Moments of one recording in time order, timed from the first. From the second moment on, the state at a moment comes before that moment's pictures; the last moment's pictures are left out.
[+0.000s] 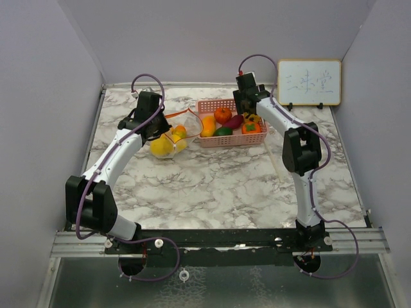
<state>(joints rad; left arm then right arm) -0.26 1.47 1.23 -0.52 -0.08 -0.64 0.39 2.27 1.96 -0.52 0.46 0.05</state>
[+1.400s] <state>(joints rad) -0.26 1.49 1.23 -0.51 -0.06 -0.64 0.44 2.39 2.05 -0.64 0.59 0.16</state>
